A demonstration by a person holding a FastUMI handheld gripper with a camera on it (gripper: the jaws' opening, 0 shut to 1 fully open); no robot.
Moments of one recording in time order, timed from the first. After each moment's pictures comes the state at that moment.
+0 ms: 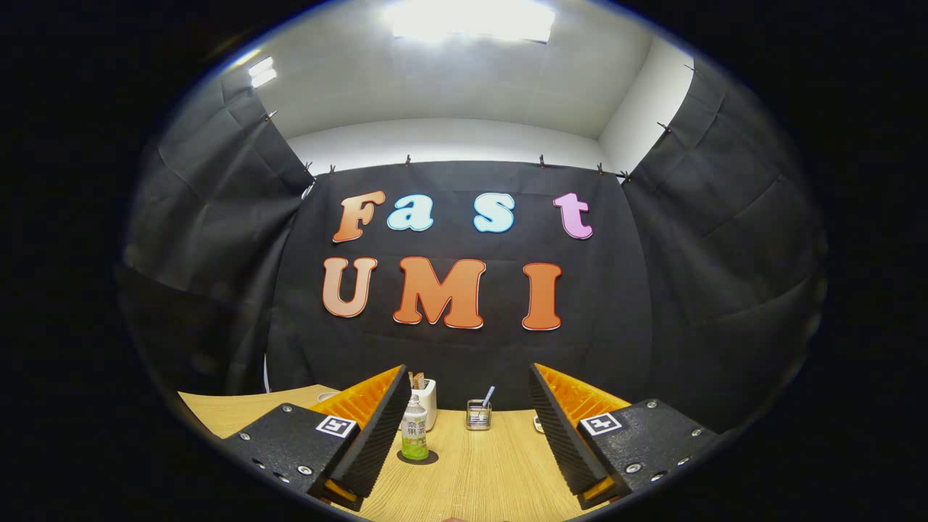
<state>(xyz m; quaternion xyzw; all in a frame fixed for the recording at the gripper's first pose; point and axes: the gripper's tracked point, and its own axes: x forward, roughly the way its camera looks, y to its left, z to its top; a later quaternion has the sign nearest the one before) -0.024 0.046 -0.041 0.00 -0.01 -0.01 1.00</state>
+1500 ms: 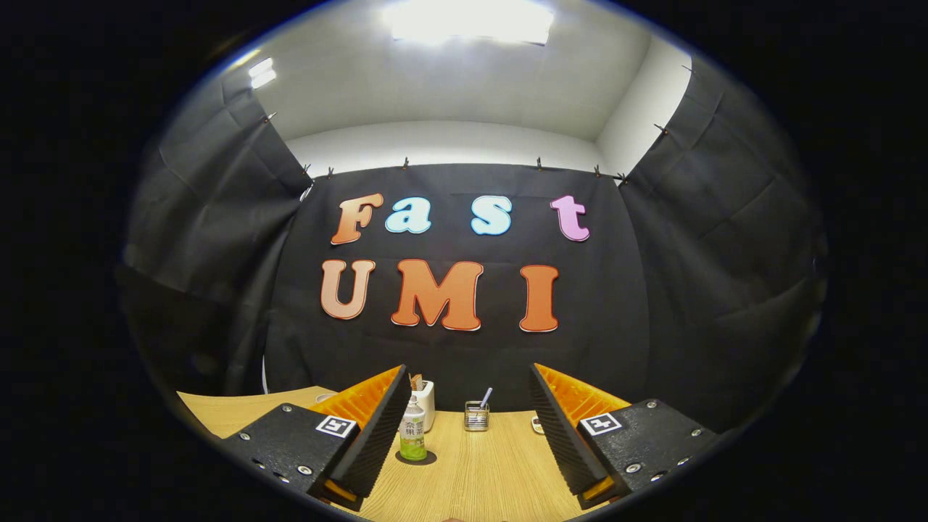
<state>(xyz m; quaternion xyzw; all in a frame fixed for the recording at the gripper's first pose) -0.026 0.043 -0.044 0.00 -0.02 0.00 1.00</state>
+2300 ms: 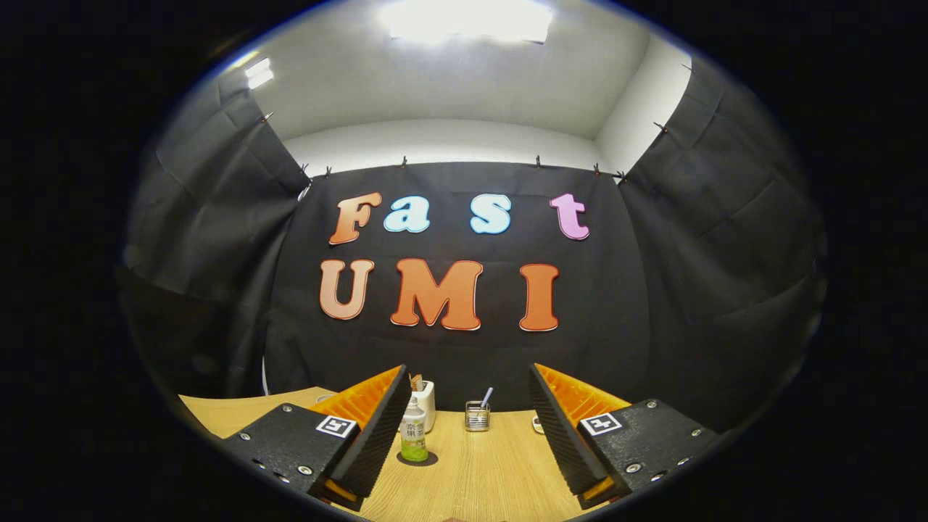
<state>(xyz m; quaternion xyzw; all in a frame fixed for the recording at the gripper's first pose) -0.018 0.039 -0.039 0.00 -0.01 -0.01 1.00</state>
